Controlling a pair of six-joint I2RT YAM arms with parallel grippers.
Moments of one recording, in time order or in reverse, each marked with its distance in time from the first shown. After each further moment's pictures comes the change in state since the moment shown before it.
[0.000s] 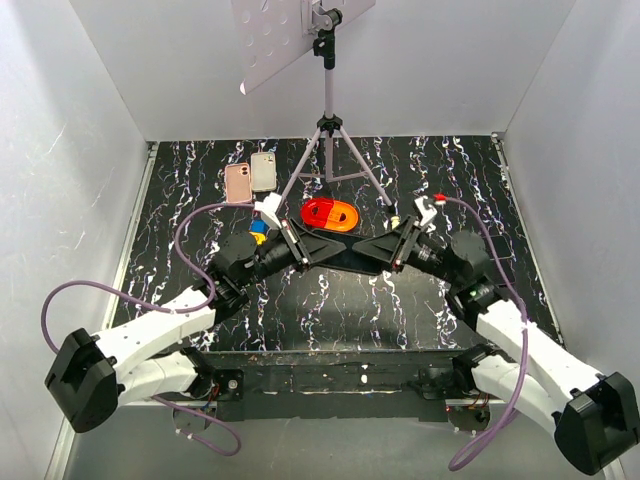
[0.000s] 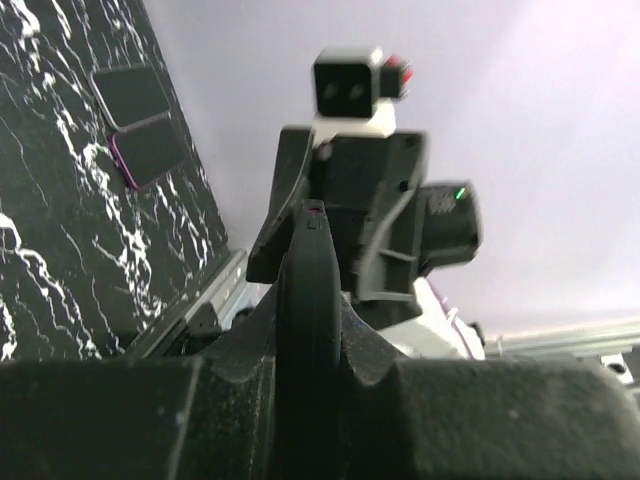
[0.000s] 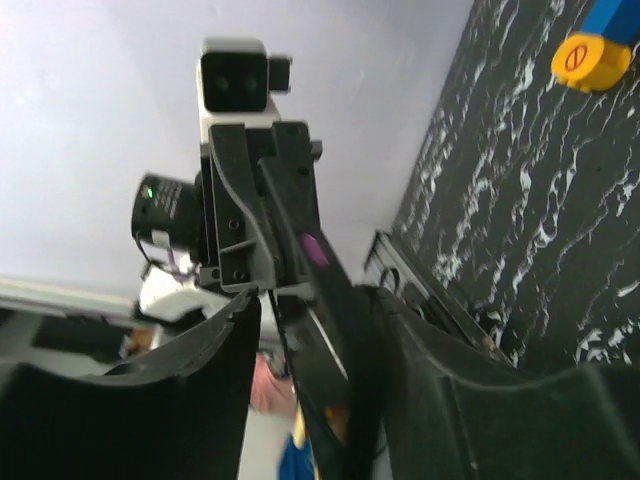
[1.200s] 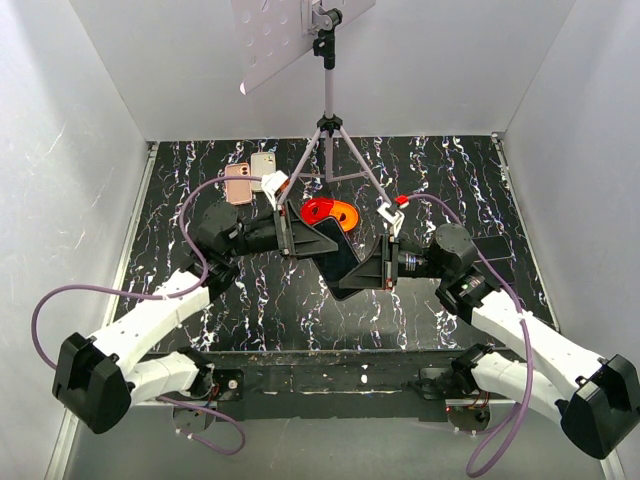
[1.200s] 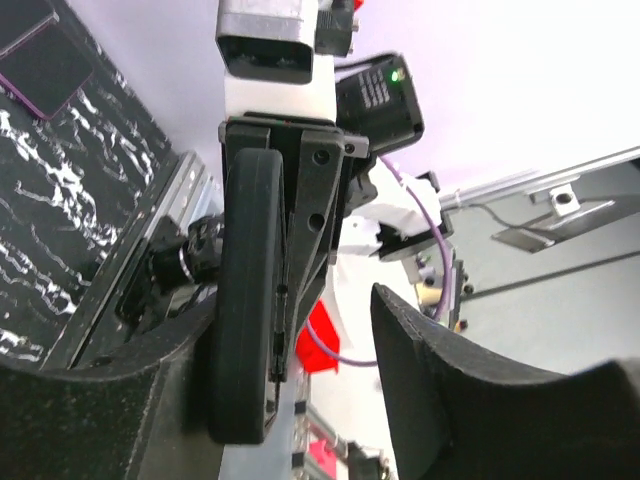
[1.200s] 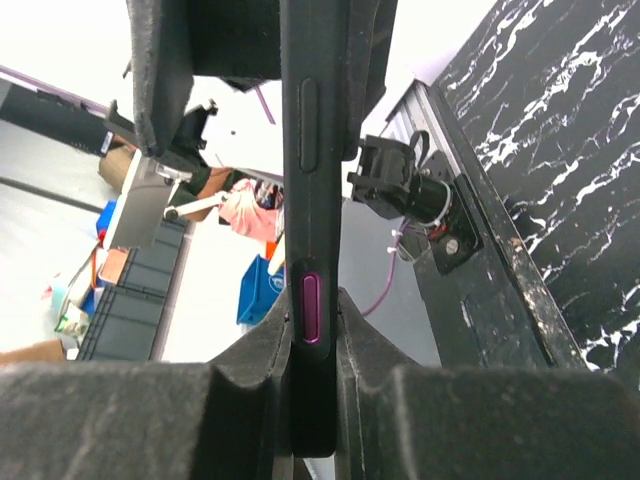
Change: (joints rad) left arm 0.188 0.064 0.193 -0.092 0.615 0.089; right arm 0.123 0.083 0.177 -0.198 -0.383 -0.318
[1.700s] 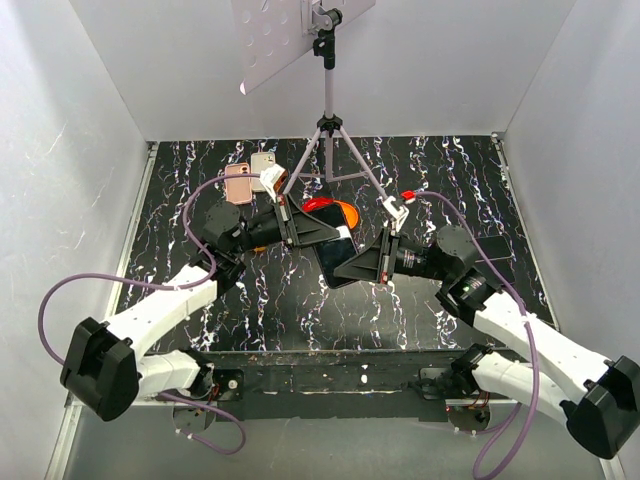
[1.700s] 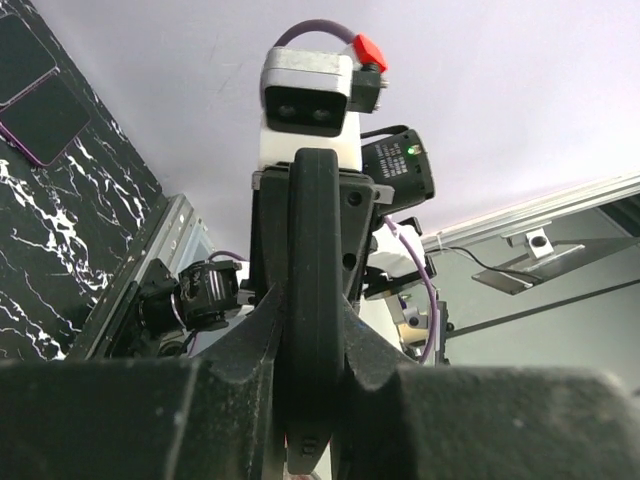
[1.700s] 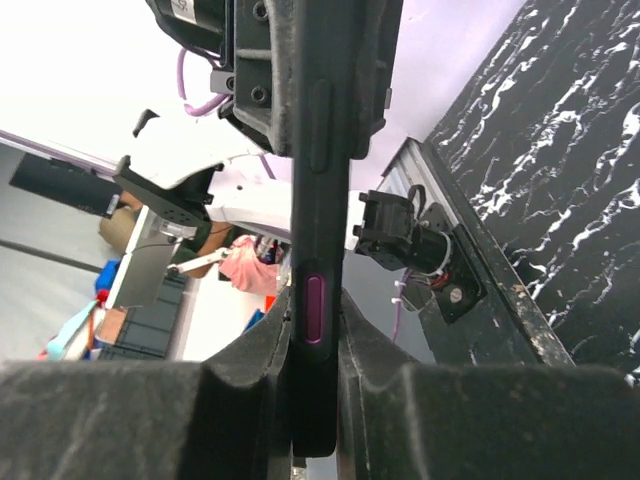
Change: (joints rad) left arm 0.013 0.050 -0.057 0.241 -0.119 -0.144; right arm 0.067 -0.013 0.014 0.056 0.190 0.079
